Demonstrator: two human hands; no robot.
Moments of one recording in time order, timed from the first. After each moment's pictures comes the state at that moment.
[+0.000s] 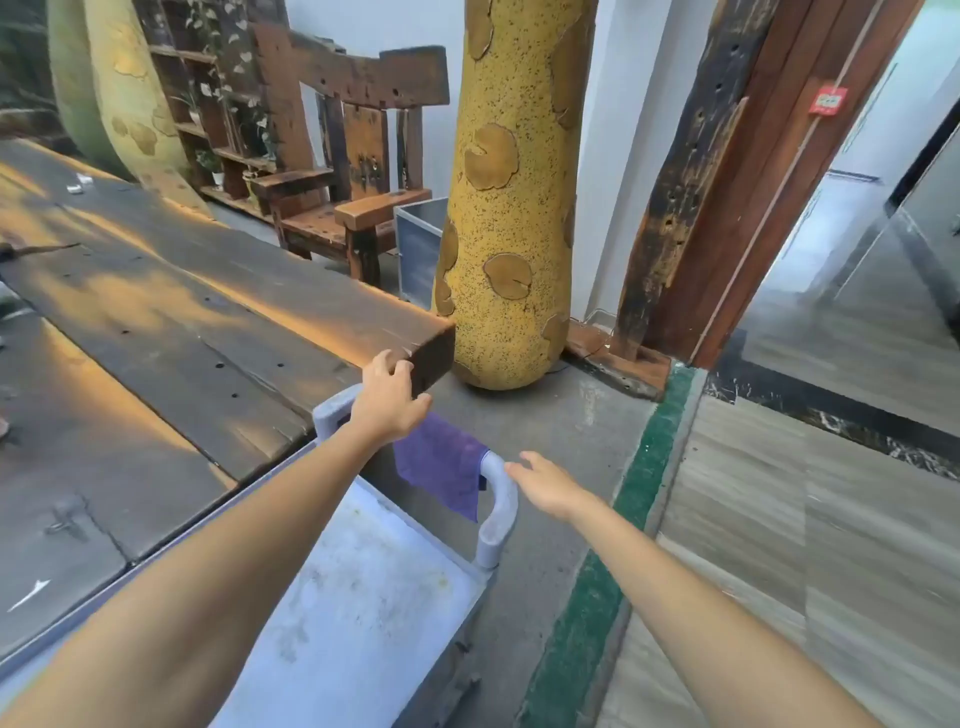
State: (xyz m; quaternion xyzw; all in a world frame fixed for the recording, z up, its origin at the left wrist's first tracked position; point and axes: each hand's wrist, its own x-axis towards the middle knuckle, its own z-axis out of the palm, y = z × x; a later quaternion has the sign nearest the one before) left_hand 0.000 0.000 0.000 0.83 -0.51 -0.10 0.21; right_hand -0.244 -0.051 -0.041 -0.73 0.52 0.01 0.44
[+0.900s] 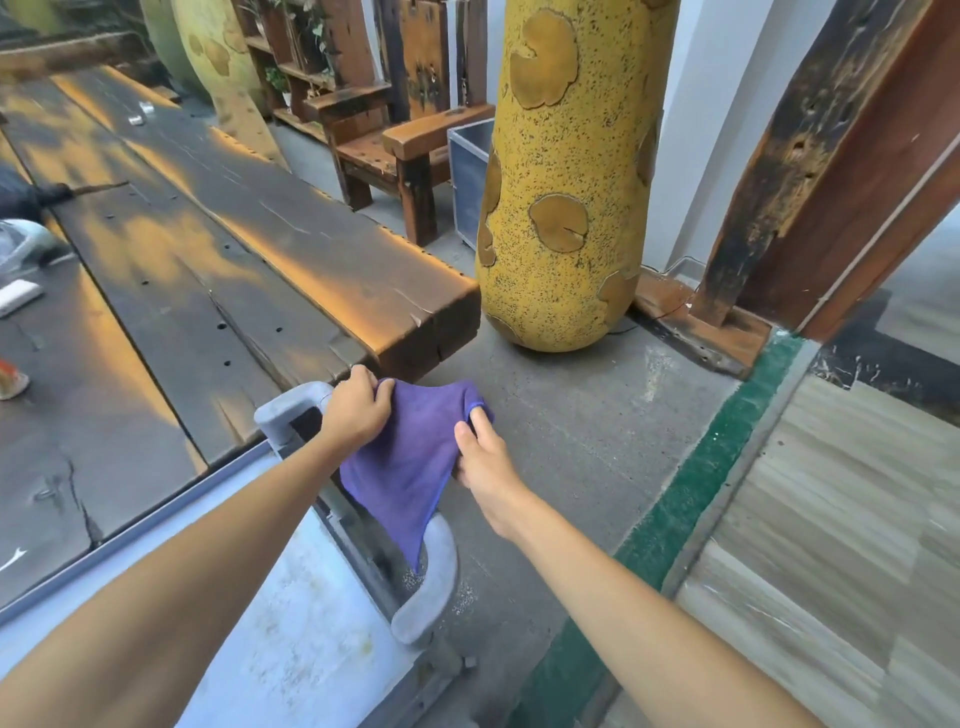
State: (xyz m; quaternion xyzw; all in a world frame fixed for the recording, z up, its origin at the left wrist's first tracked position) left_hand 0.014 -0.122 -0.075 0.90 -0.32 -0.12 0.28; right_hand -0.178 -0.177 -0.094 -0.55 0.37 -0.17 0.73
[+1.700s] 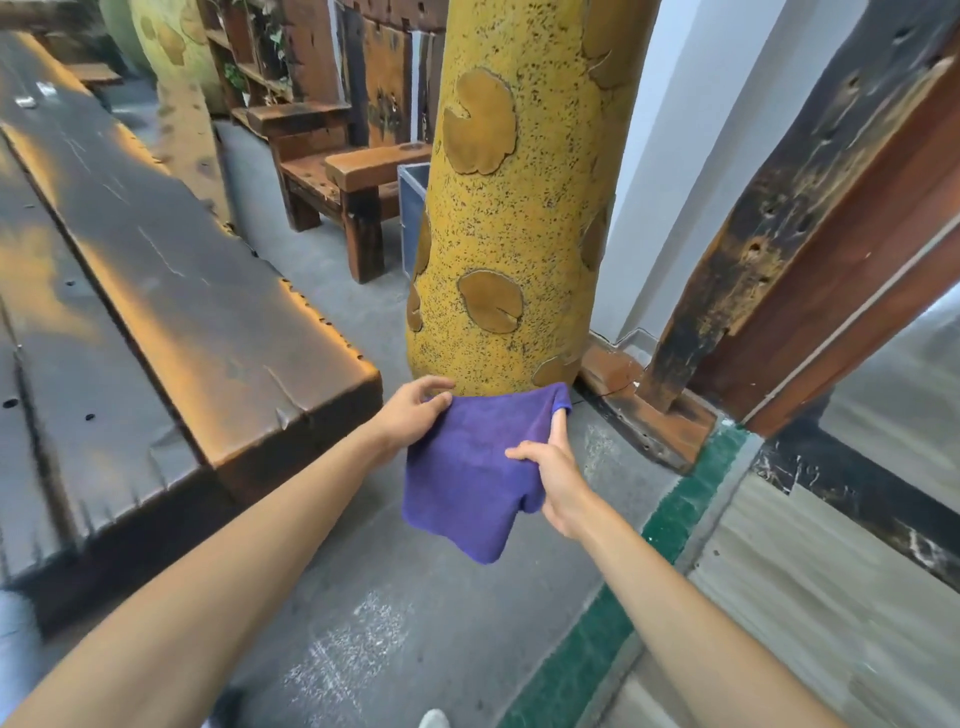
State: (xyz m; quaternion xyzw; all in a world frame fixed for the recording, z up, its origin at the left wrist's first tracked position) left_hand -0.008 -0.509 -0.068 0.73 -0.33 -0.38 0.46; right_hand -0.213 -0.583 -0.070 -0.51 0.39 -0.24 0.73
